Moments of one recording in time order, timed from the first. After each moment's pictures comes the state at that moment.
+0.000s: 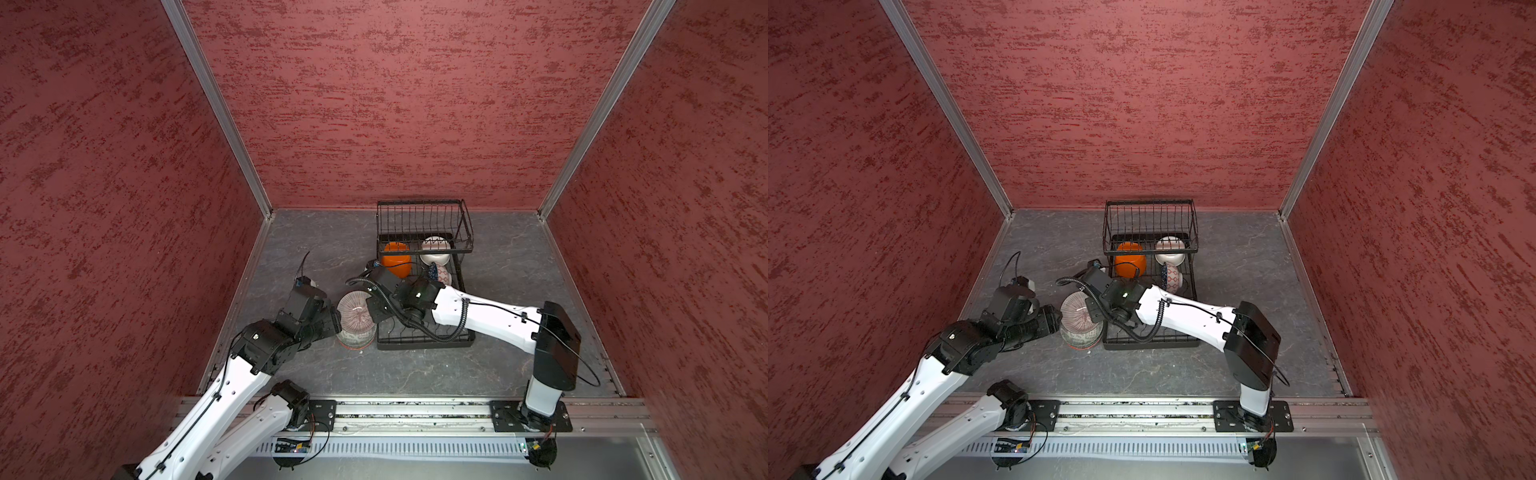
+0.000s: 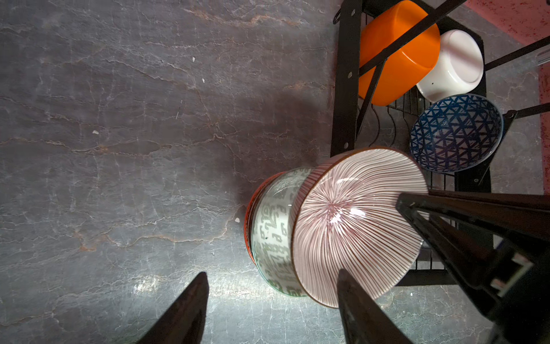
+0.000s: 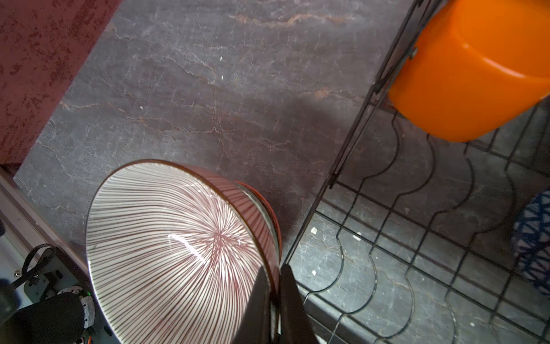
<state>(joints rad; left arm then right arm) -0.52 0.73 0.85 -1.05 -0.15 -0.74 1.07 1.79 1.51 -0.63 0.16 0.56</state>
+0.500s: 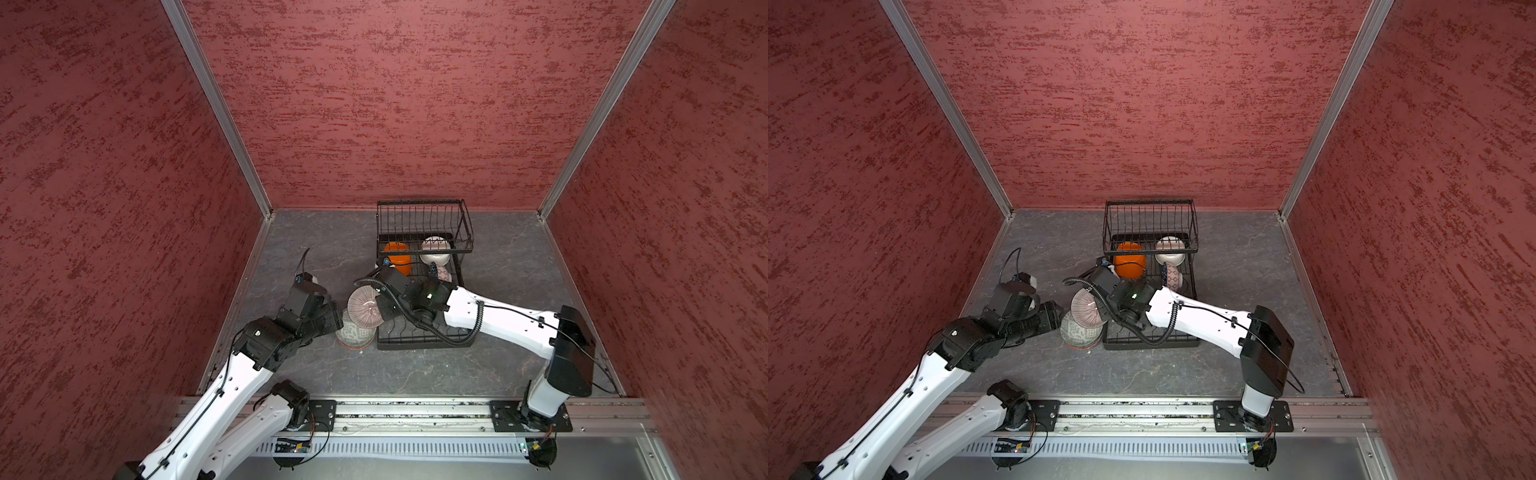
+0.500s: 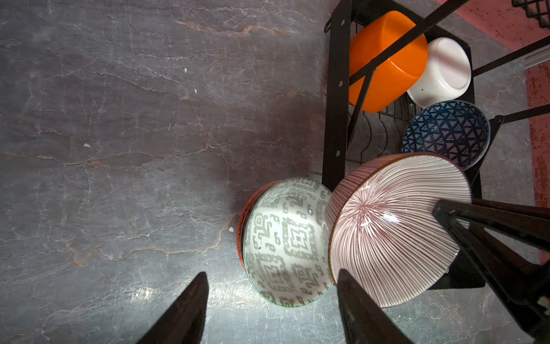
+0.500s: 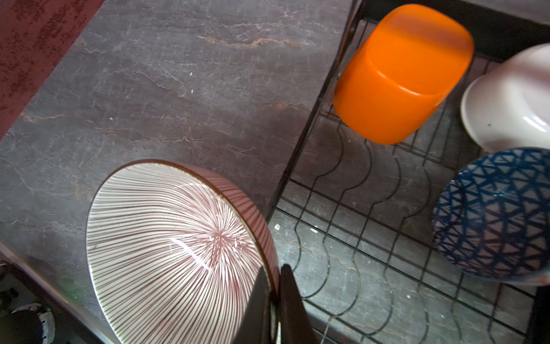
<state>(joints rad) -0.50 0.76 0.86 -1.00 -0.13 -0.71 1.07 1.71 1.47 -0.69 0.30 0.54</state>
